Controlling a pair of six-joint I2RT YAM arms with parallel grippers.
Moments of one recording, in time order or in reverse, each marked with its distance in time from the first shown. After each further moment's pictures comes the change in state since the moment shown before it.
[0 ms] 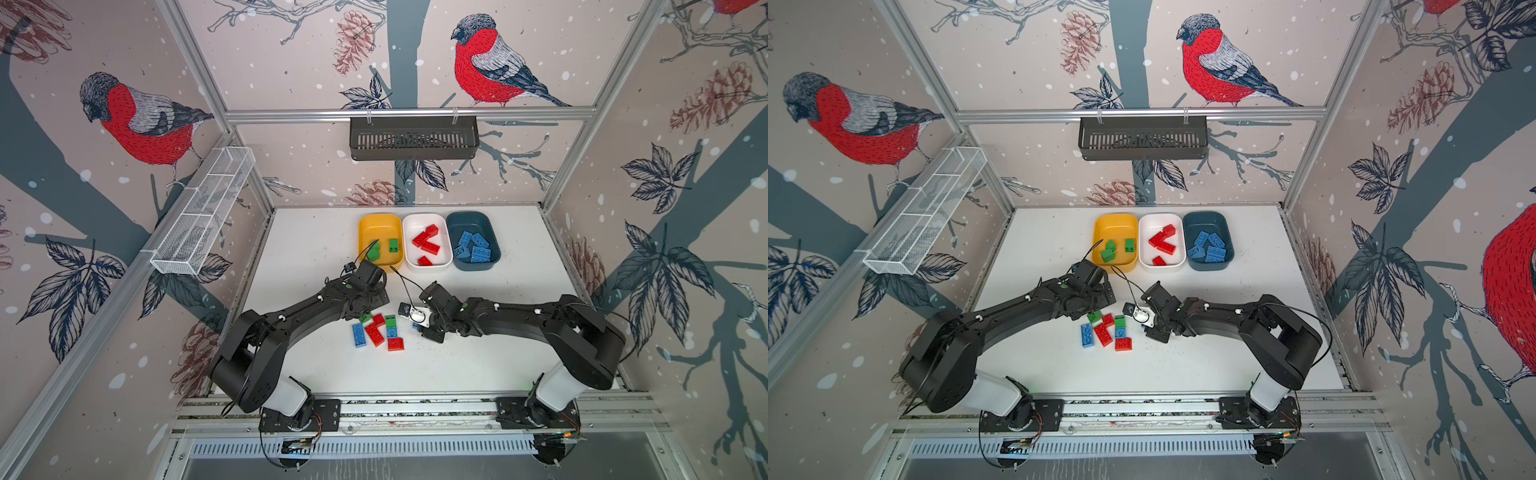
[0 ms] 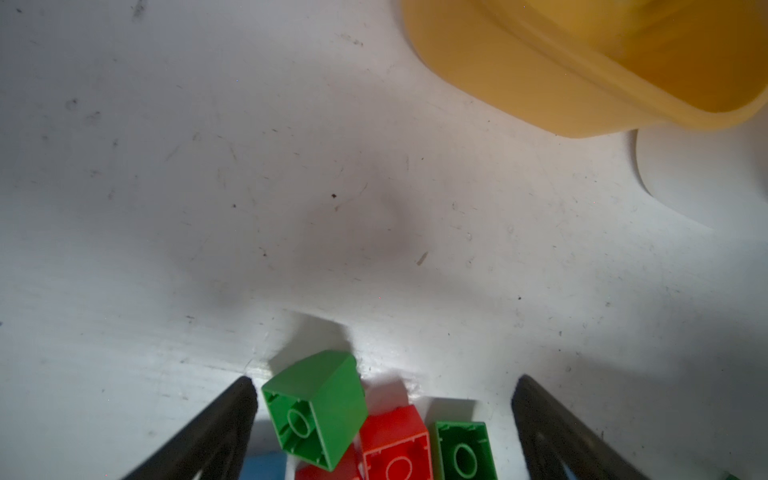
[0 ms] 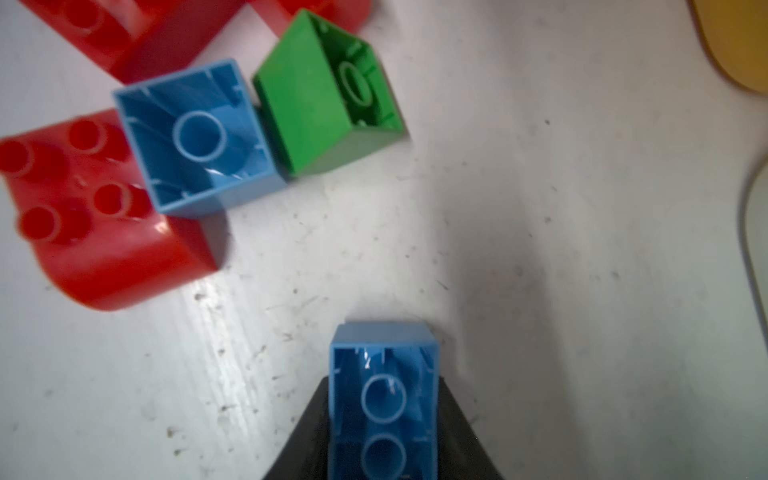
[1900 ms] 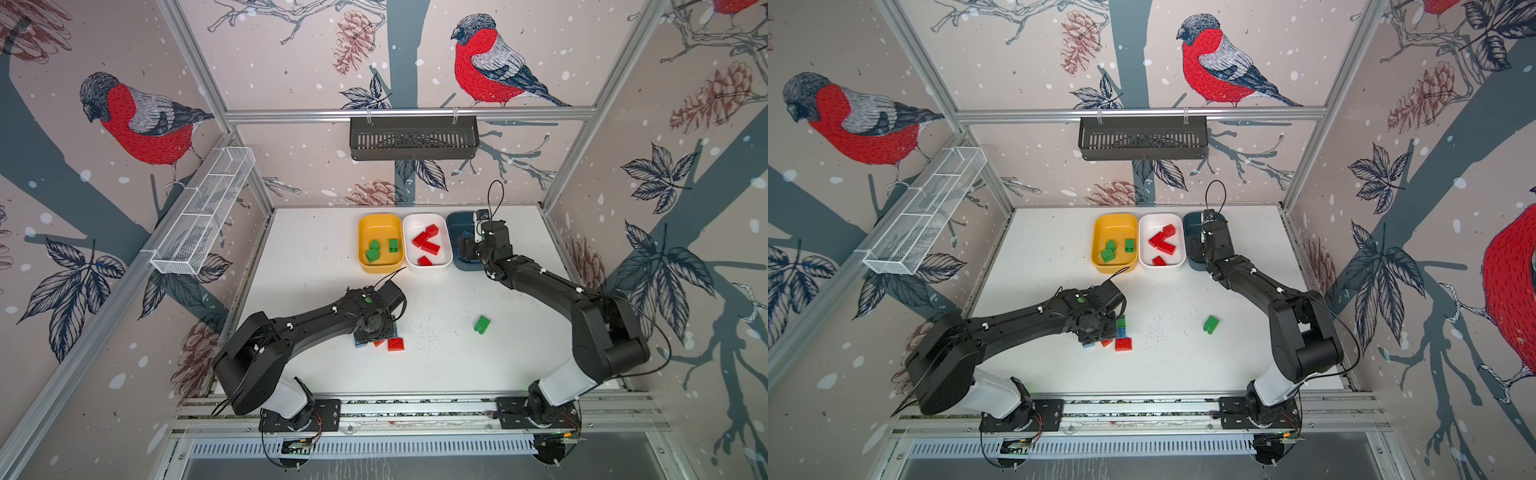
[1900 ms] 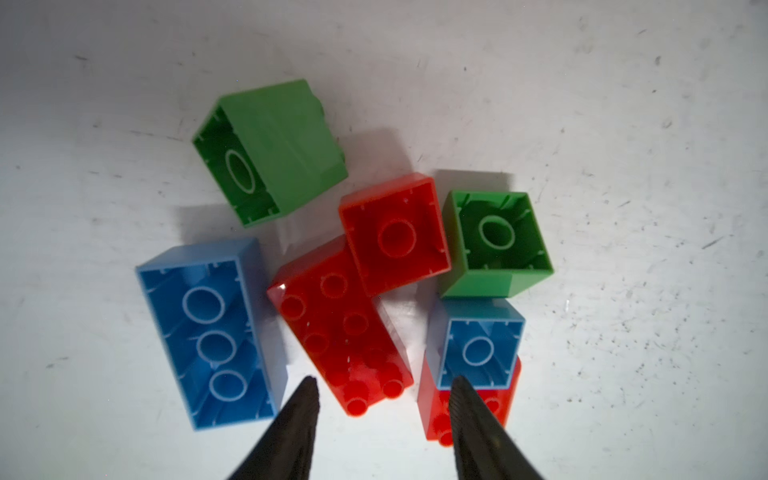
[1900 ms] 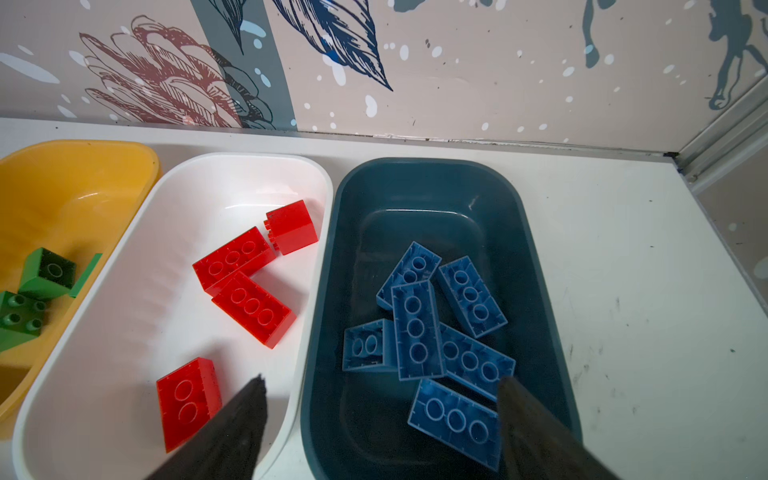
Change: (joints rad) left arm -0.240 0.019 0.024 -0.268 0.078 -0.068; right arm -0.547 -0.051 0.182 0.275 0.210 0.539
